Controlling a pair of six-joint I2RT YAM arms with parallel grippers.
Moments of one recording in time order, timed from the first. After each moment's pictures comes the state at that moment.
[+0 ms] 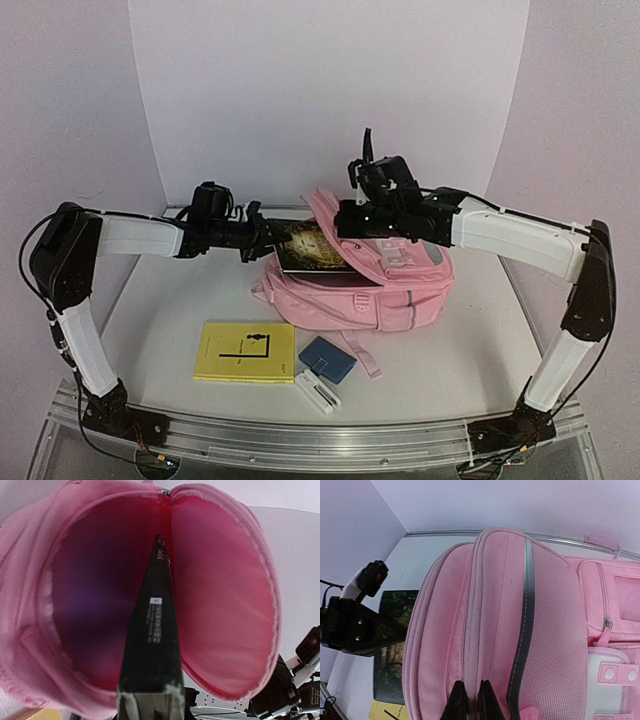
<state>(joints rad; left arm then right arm) -0.51 1.81 1.16 0.22 0.72 -1.13 0.86 1.74 1.55 -0.37 0.23 0.49</state>
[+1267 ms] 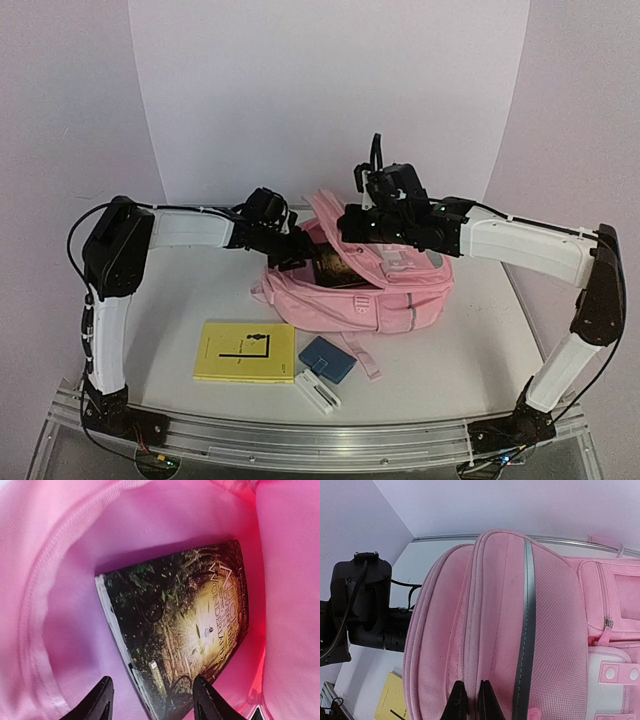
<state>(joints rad) -0.65 2.10 1.55 -0.19 0.40 -0.81 0.86 1.68 1.44 -0.28 0.22 0.51</state>
